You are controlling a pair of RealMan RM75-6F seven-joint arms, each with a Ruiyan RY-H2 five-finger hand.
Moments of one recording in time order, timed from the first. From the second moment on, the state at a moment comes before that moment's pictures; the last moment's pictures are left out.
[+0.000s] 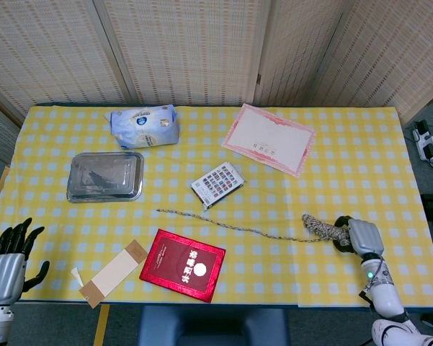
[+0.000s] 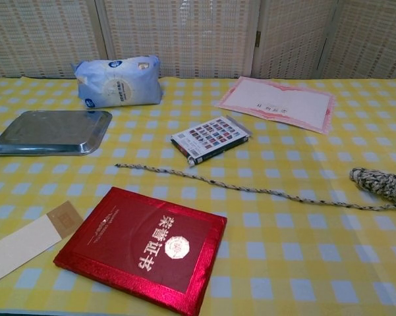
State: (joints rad) left arm -0.05 -1.23 -0.03 -1.57 1.50 1.52 0.09; right arm 0.33 -1.44 0.13 -1.31 -1.09 0.97 -0.11
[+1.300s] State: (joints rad) left arm -0.58 -1.41 -0.19 -1.51 1.46 0.97 0.27; right arm 0.46 -1.35 0.17 -1.51 -1.23 1.02 -0.19
